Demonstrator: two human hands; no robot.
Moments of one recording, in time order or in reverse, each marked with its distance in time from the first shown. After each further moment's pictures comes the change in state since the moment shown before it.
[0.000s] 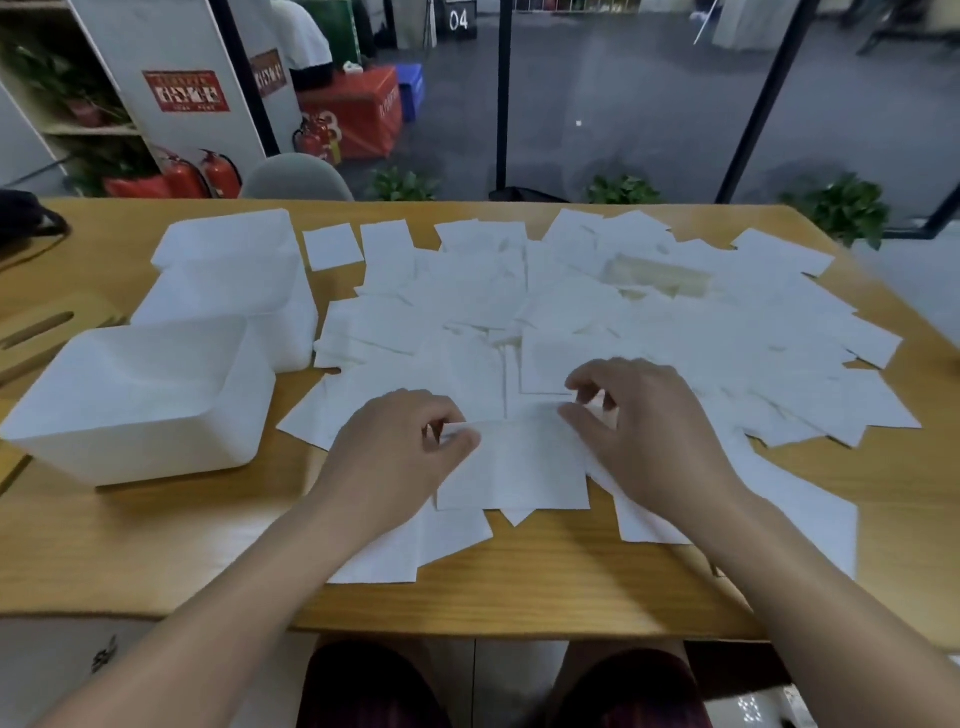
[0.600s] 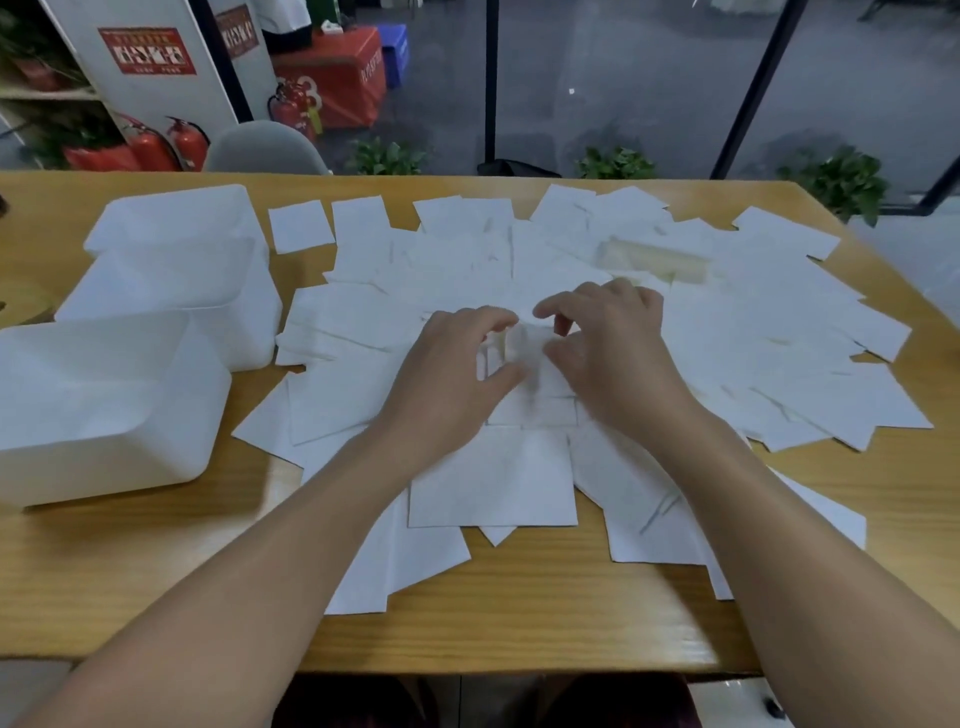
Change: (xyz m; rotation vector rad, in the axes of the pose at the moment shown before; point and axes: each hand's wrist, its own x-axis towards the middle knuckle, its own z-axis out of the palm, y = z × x) left_hand 0.093 0.029 0.040 -0.105 0.083 0.092; right_hand 0.081 0.034 0.029 -0.075 0.047 -0.045
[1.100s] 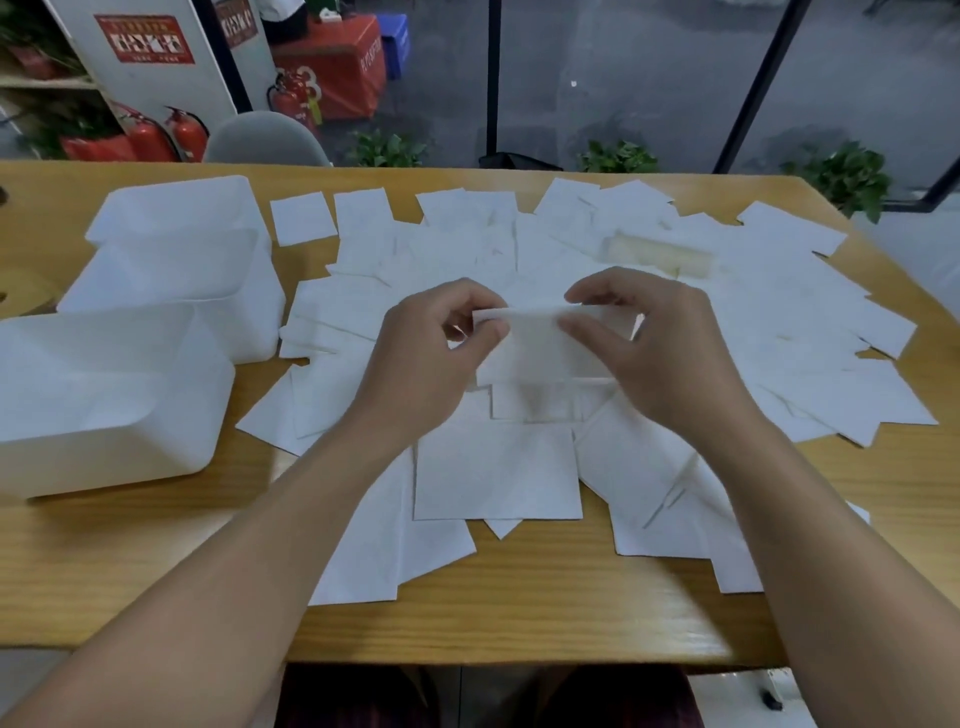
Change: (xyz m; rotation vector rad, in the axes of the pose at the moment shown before) left_hand -0.003 -0.002 -0.026 -0.292 0.139 0.055; right_hand -0.015 -0.008 -0.043 0.348 0.052 0.089
